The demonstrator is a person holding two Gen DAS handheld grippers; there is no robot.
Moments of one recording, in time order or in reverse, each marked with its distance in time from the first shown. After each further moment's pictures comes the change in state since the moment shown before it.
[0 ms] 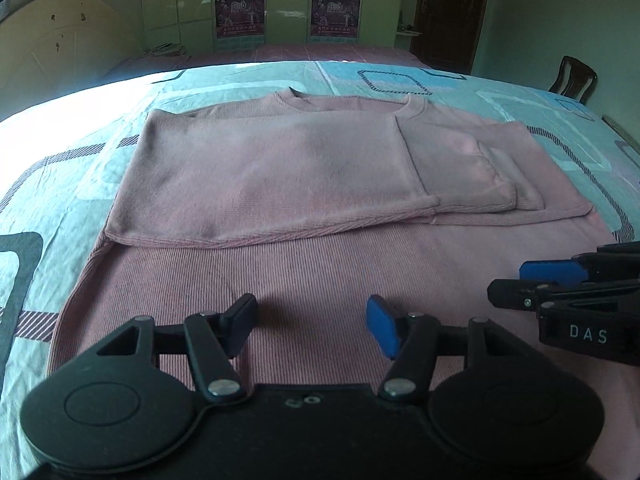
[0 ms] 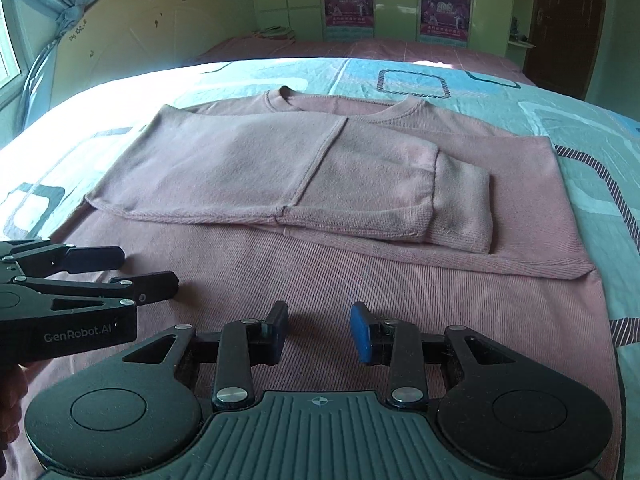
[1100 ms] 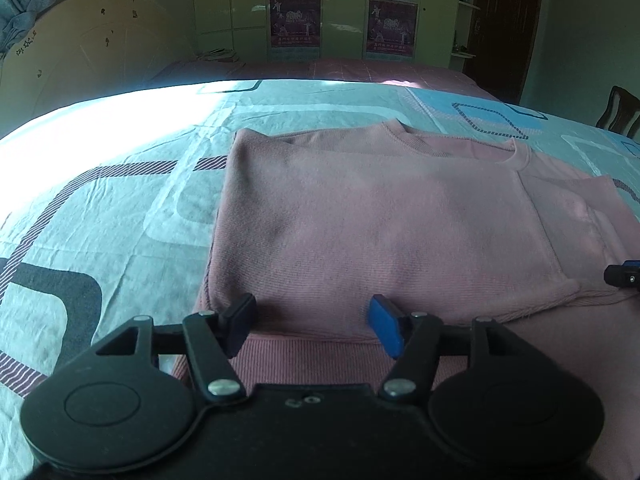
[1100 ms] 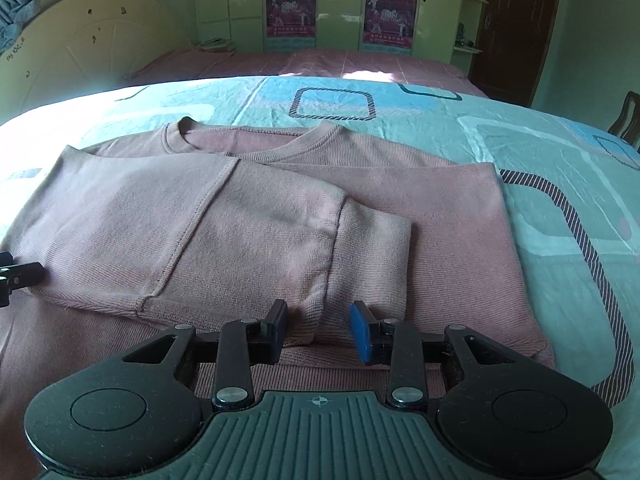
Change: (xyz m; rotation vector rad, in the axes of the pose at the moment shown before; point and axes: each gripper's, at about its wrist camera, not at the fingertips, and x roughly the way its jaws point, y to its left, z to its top) left arm 0.033 0.079 0.036 -0.095 -0.044 0.115; right arm 0.032 -0.058 0.050 0.104 -0.039 -0.140
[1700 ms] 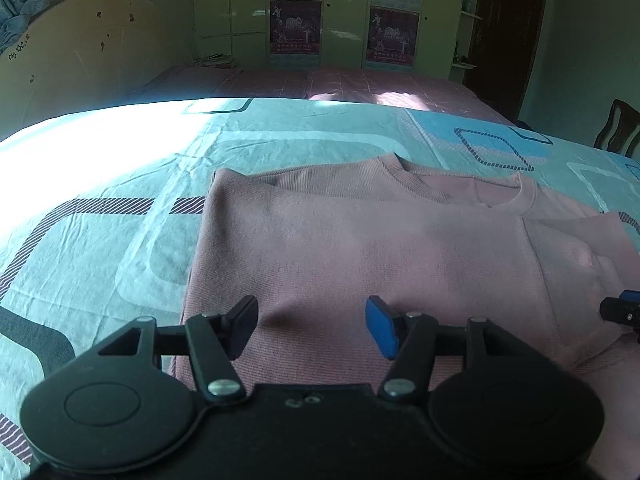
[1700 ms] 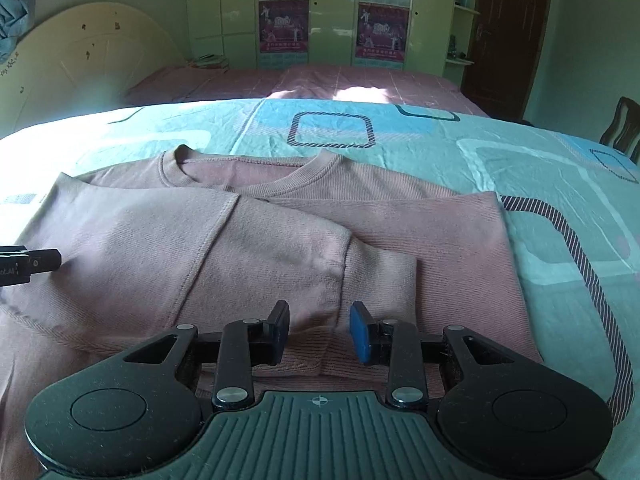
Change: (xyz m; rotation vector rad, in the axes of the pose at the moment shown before) left arm 0.019 -0.014 0.042 -0.013 -0.021 -0.023; right arm 0.001 0.016 0.017 0.001 -0.058 -0.010
